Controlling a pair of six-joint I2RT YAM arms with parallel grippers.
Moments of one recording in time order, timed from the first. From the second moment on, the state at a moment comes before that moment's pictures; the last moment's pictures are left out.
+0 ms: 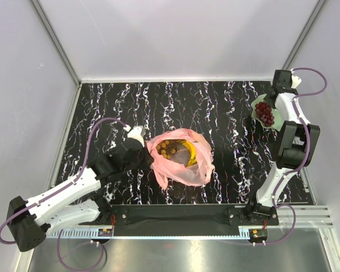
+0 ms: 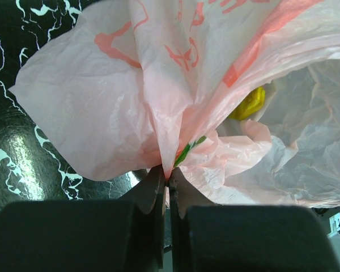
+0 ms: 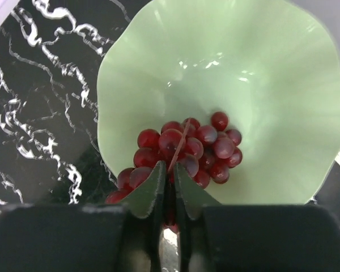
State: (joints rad) left arm -0.83 0.93 0.70 -0.48 -0.18 -0.70; right arm -0.21 1.92 1.60 -0.48 0.28 0.47
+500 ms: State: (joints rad) left arm -0.83 0.90 0.68 -0.42 -0.18 -0.70; right arm -0.21 1.84 1.63 -0.53 0.26 0.48
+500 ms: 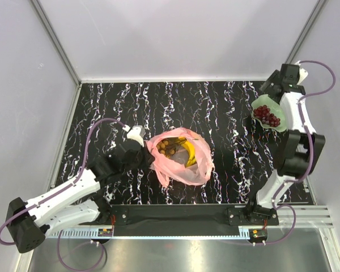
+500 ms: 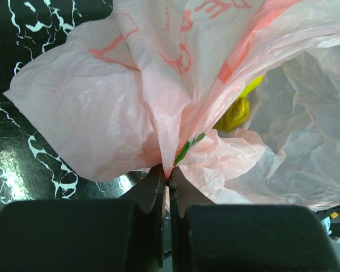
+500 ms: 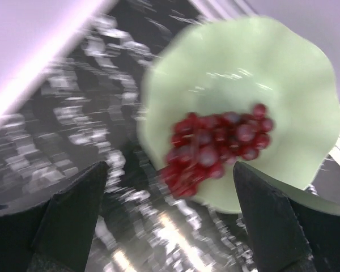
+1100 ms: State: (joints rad) left arm -0.83 0.97 0.55 -0.34 -0.18 -0.70; right arm 0.39 1.13 1.39 -0.45 -0.54 0.39
